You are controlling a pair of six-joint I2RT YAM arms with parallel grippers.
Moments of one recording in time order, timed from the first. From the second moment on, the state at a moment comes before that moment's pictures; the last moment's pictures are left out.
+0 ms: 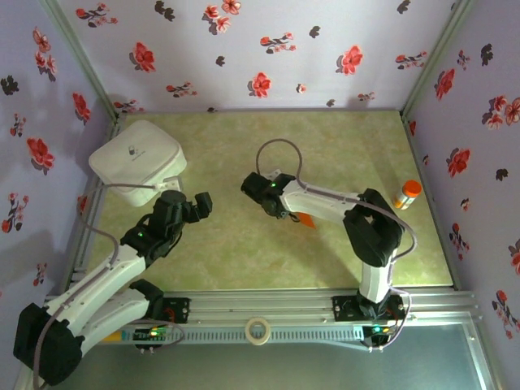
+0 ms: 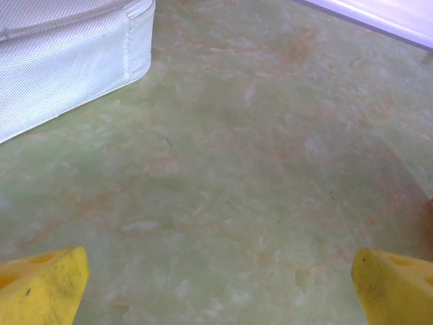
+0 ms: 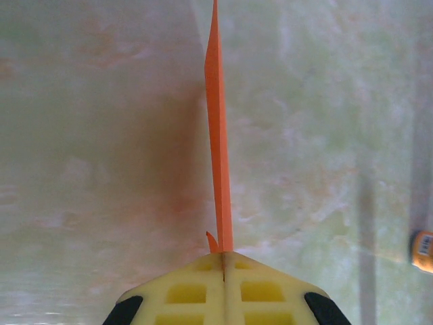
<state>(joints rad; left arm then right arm) -0.58 0.87 0.54 -0.29 -0.35 -0.60 0.91 1.87 1.35 -0.93 0.64 0.42</state>
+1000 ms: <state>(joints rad) -0.57 1.33 0.78 -0.32 0.10 -0.65 0.44 1.54 0.77 -0.19 -0.36 0.76</state>
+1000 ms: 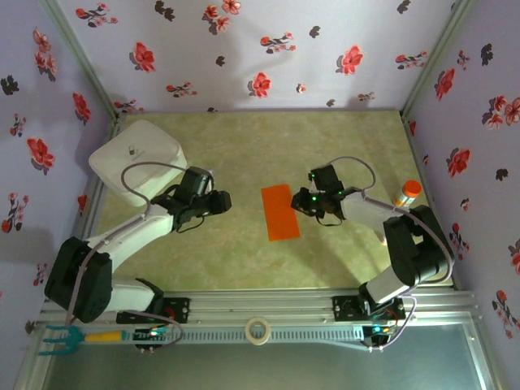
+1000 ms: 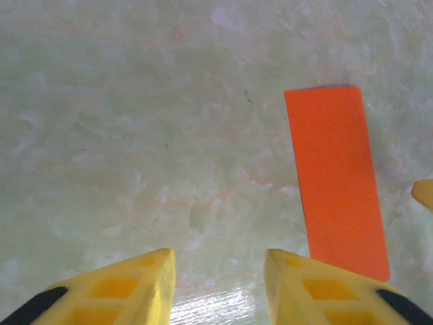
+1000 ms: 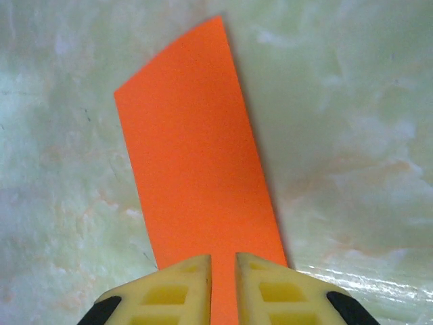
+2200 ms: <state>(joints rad) -0.66 1.68 0.97 -0.25 0.33 -0.76 0.37 1.70 0.77 -0.05 -0.59 0.80</state>
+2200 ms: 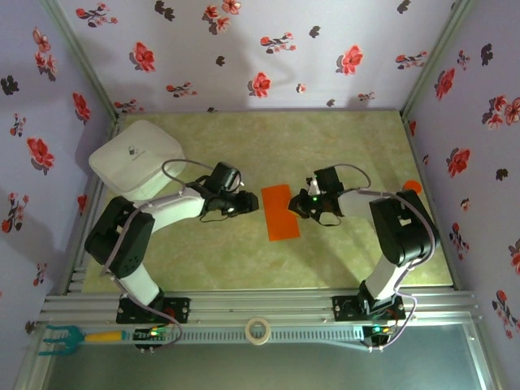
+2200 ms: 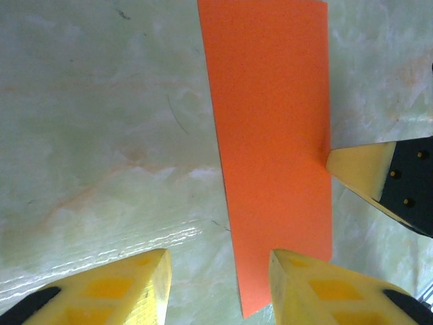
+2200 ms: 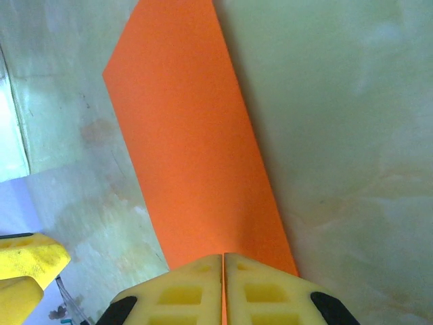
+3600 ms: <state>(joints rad) -0.69 1.92 1.08 -0.15 0.46 -0.86 0.36 1.71 0.66 0.10 -0.61 0.91</state>
